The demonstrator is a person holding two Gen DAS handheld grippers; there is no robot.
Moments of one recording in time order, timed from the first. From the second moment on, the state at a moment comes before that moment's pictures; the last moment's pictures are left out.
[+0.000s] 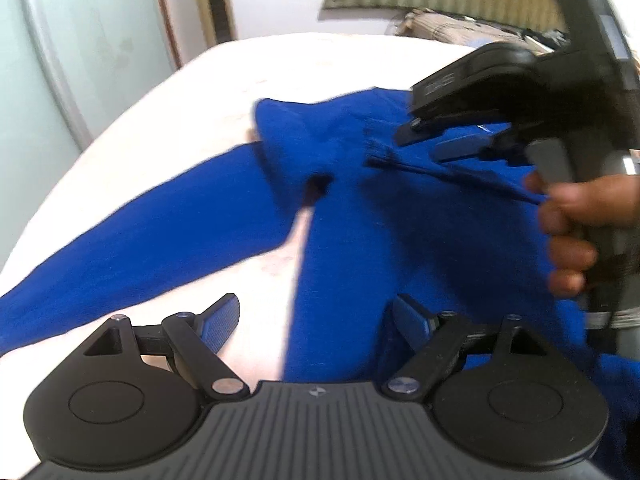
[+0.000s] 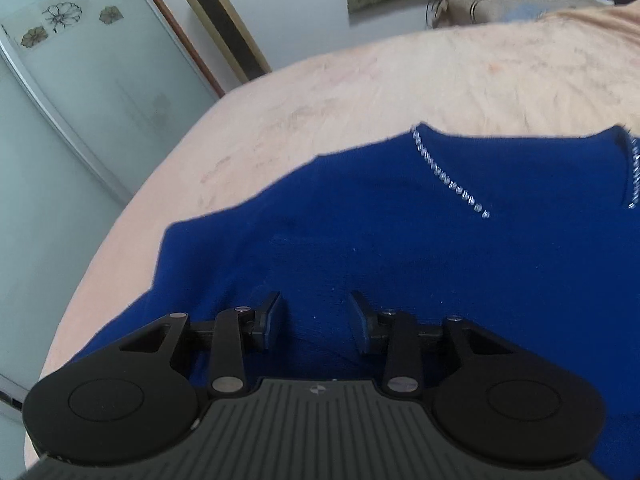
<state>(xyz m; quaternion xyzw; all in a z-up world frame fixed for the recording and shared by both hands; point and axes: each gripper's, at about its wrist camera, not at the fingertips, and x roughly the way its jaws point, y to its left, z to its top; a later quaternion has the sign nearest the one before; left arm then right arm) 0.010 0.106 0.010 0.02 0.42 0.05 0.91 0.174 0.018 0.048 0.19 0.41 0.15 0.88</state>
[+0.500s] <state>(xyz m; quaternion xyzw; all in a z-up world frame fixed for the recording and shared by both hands) -0.062 0.321 0.001 -0.37 0.31 0.25 0.84 0.120 0.051 0.100 0.10 0.36 0.24 0.90</state>
